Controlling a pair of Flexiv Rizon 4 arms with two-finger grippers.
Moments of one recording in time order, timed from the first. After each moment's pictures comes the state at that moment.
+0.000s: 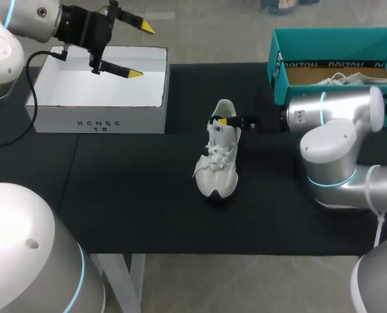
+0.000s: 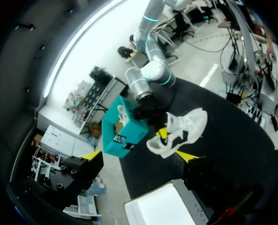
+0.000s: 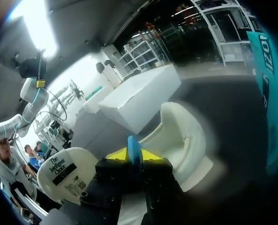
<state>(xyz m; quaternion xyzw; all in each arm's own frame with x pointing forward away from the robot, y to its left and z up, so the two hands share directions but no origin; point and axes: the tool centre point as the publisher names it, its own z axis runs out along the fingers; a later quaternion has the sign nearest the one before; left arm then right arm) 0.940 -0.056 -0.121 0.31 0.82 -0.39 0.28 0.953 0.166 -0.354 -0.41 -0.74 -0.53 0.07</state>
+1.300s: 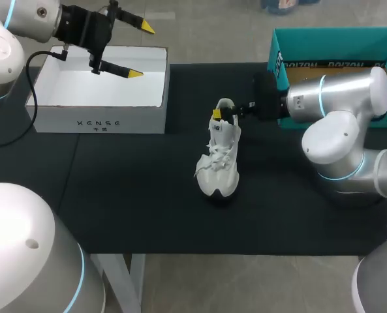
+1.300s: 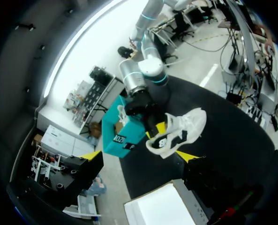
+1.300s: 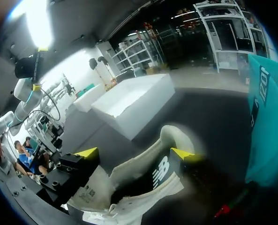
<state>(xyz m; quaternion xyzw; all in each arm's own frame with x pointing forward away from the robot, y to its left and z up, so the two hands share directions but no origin) 0.940 -0.056 -0.121 0.31 0.82 -0.39 0.28 0.962 0.156 -0.321 -0.43 -0.75 -0.50 0.02</state>
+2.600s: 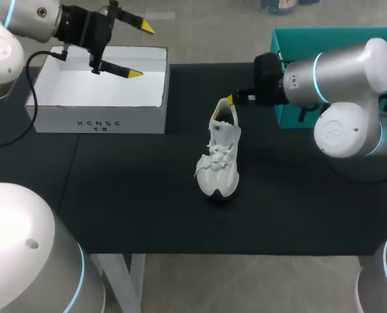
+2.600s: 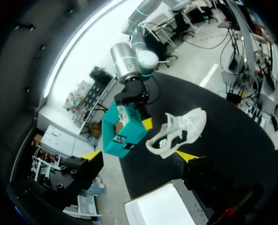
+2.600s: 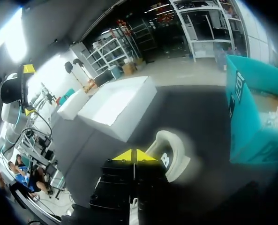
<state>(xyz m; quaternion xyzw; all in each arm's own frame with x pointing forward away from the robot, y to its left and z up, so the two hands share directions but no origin) 0.940 -0.056 -0.121 0.31 0.82 -0.39 0.28 0.956 0.147 -0.280 -0.52 -0.73 -0.44 0.00</state>
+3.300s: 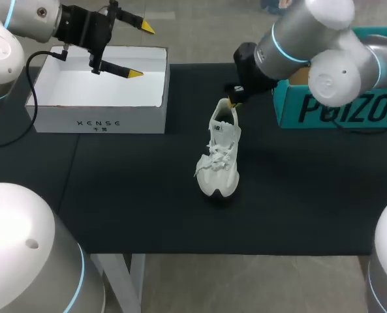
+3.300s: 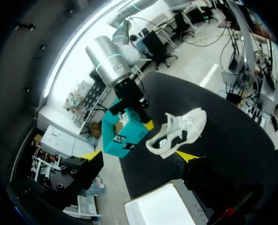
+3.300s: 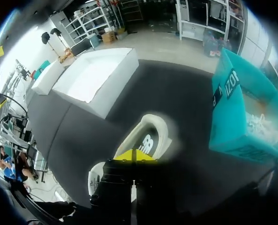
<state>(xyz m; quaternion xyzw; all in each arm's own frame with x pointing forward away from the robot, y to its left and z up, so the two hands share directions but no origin) 0.940 -0.056 -0.121 0.31 0.82 -0.39 0.28 0.952 0.139 -0.285 -0.56 -0.79 -0.24 -0.03</state>
